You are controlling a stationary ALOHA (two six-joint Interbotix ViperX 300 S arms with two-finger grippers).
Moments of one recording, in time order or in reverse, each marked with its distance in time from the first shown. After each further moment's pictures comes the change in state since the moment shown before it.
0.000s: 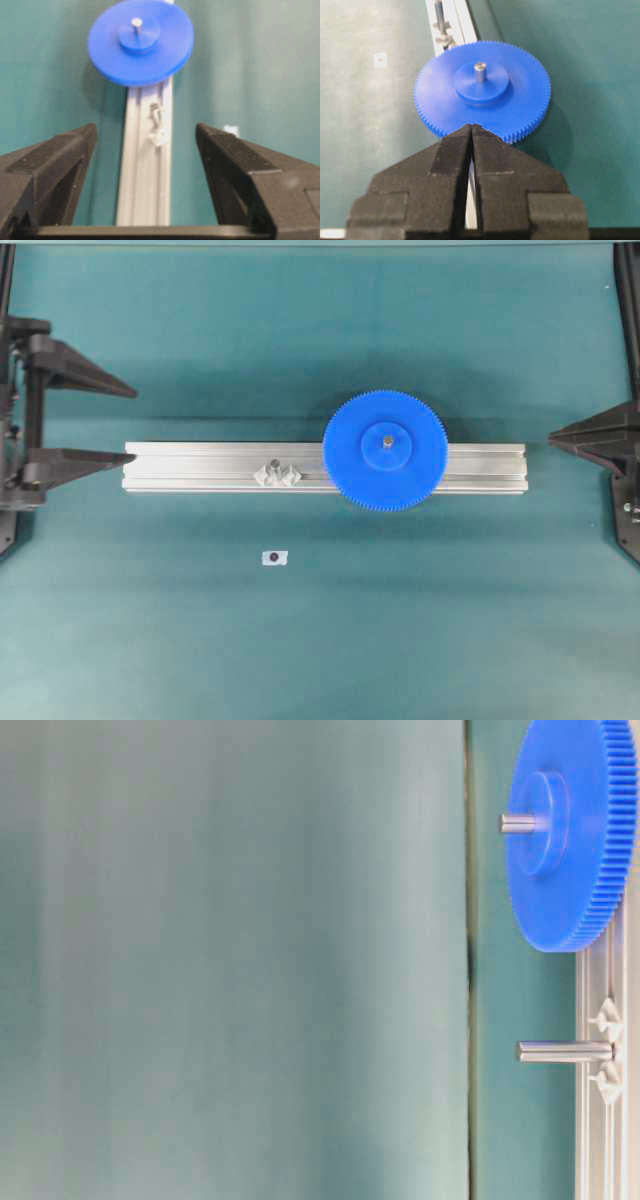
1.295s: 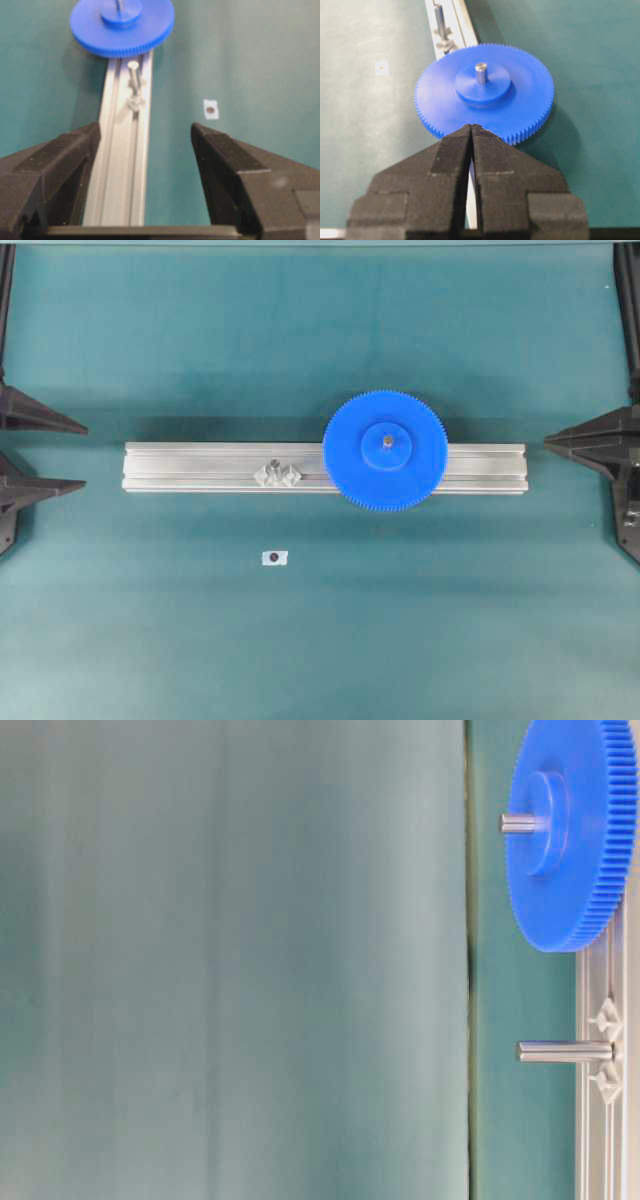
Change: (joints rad) left arm -0.031 -0.316 0.319 -0.002 -0.117 -0.043; right arm 0.000 -0.006 0.081 0.000 -0.124 0.034
